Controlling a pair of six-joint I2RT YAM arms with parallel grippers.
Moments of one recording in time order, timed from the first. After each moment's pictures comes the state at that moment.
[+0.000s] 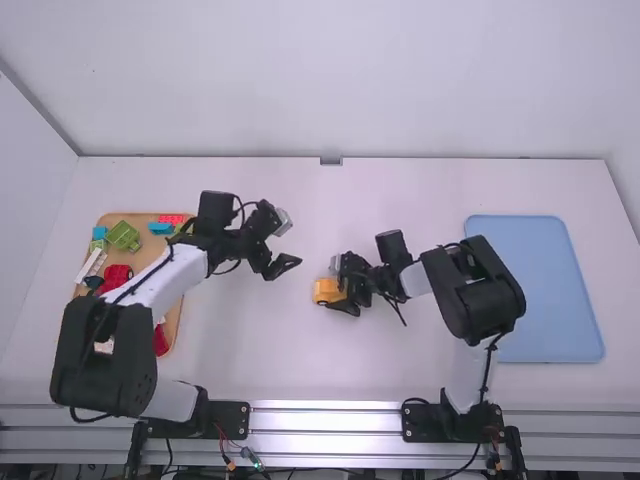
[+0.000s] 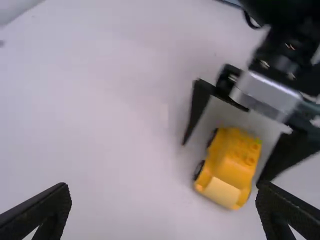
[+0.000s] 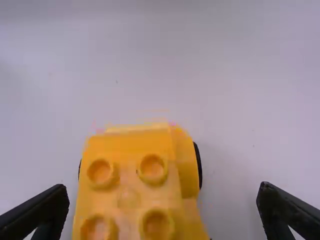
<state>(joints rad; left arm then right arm) -0.09 1.51 0.88 -0.24 0.74 0.61 0.37 2.01 0.74 0.28 -0.90 -0.87</state>
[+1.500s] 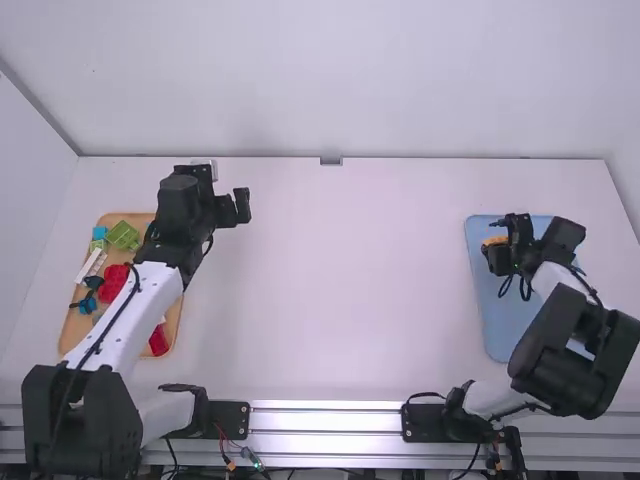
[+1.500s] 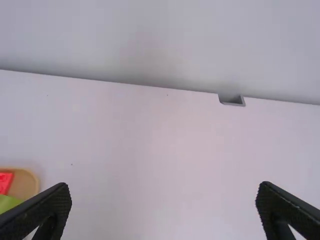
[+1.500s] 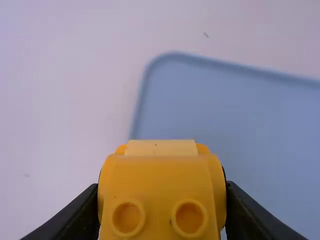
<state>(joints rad) -0.02 1.29 0.87 -0.06 0.06 -0.19 -0.53 1.66 0.85 -0.15 -0.40 -0.59</state>
